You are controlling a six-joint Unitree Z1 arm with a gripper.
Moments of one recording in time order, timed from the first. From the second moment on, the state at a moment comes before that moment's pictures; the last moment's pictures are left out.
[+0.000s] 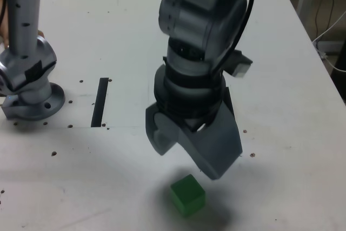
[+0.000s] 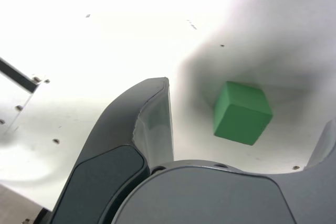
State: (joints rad) arm -0.57 2.05 -1.64 1.29 0.02 0.14
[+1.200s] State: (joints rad) arm -0.63 2.16 -1.63 1.17 -0.08 0.20
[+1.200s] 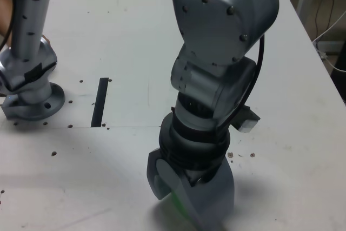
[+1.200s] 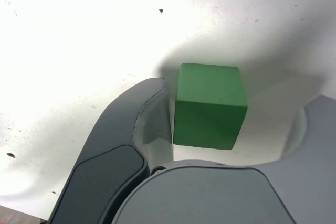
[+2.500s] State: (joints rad) arm -0.59 2.07 -1.76 1.40 0.07 0.13
